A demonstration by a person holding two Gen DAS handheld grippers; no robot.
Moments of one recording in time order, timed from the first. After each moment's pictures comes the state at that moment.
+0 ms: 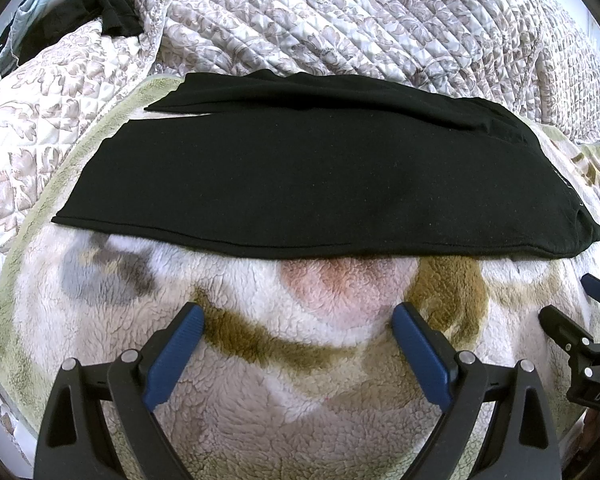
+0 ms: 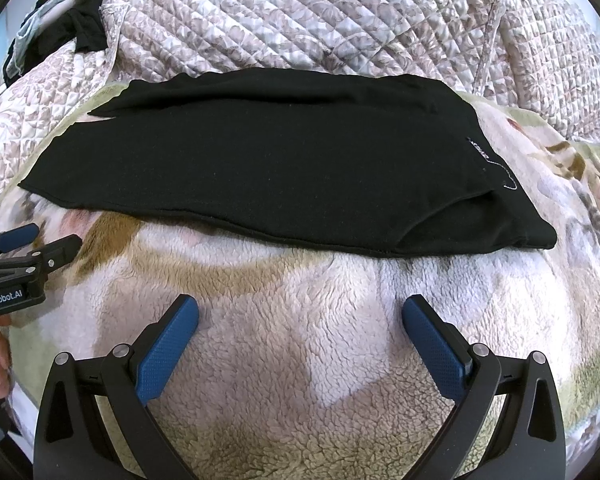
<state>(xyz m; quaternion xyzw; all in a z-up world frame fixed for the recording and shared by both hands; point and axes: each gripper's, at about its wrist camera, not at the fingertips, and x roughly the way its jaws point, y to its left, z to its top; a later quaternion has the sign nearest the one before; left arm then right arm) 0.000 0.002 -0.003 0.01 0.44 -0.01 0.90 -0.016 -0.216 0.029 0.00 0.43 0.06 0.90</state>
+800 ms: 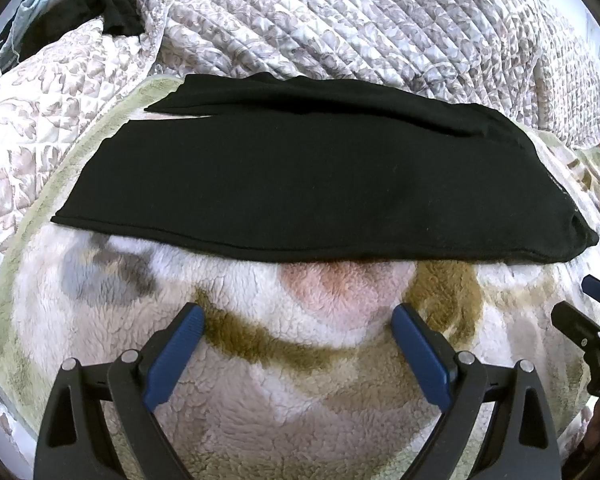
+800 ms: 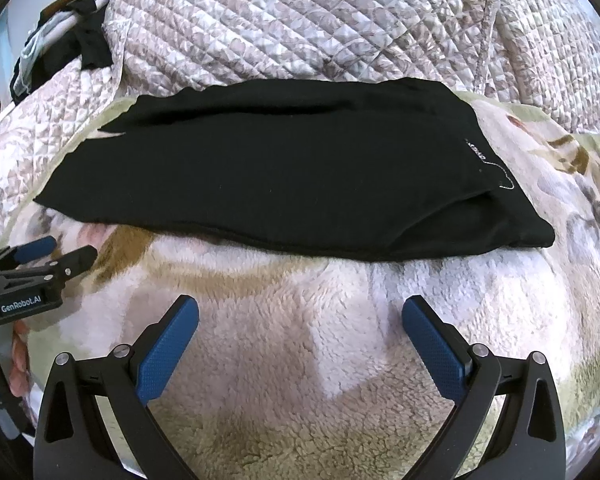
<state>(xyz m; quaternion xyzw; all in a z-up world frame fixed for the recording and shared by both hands) -0.004 0.006 -0.001 0.00 0.43 -0.02 0.90 -0.019 -0.228 0.041 0.03 0.43 0.07 0.90</state>
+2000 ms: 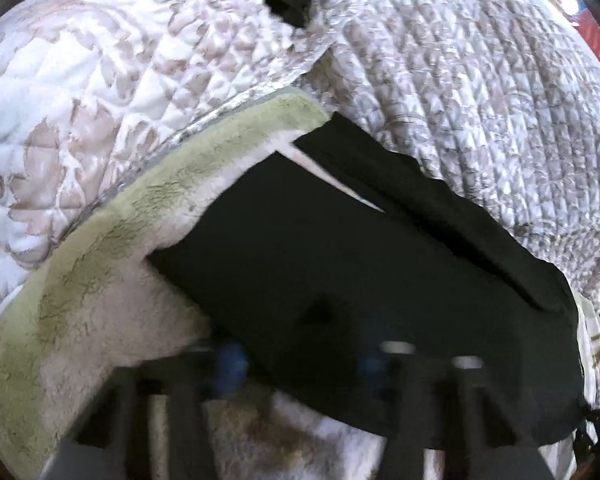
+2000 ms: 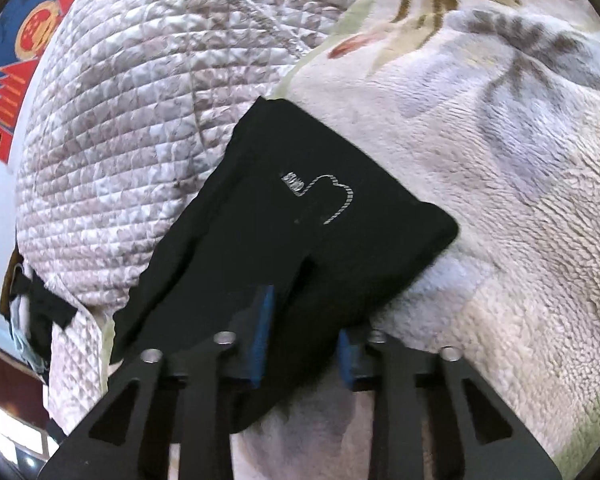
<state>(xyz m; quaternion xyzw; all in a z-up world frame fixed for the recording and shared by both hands) 0.066 0.144 0.008 -0.19 0.37 0.10 0.90 0.030 -0.388 0.012 0.43 0.36 -0.04 0.83</state>
